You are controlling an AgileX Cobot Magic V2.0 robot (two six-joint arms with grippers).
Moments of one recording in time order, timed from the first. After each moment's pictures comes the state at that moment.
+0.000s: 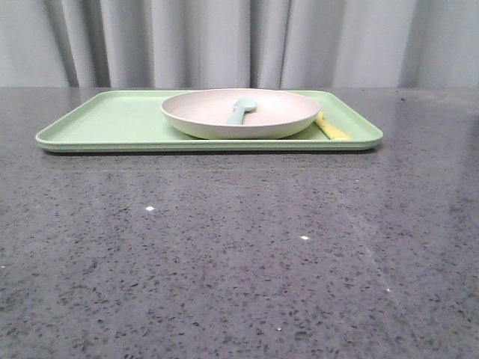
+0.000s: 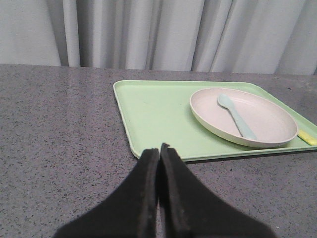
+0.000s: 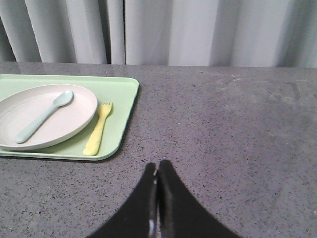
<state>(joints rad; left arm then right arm) -0.23 0.34 -0.33 -0.24 0.22 0.03 0.16 0.33 -0.52 -0.03 0.46 0.14</state>
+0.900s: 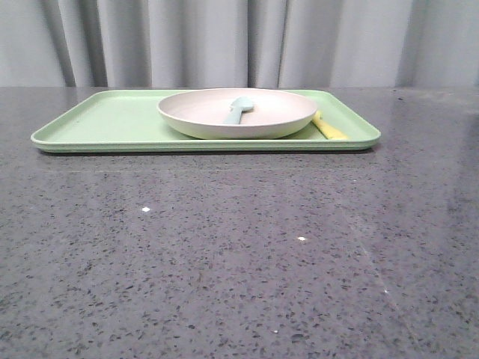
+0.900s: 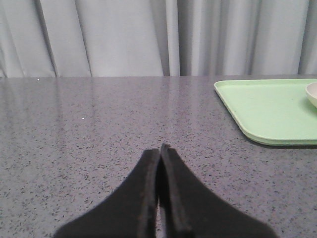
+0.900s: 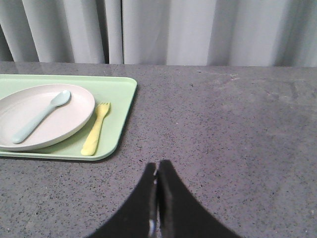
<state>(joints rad) 0.06 0.00 0.00 -0.08 0.10 0.03 0.16 0.33 -0.52 -0.03 0.46 0.14</state>
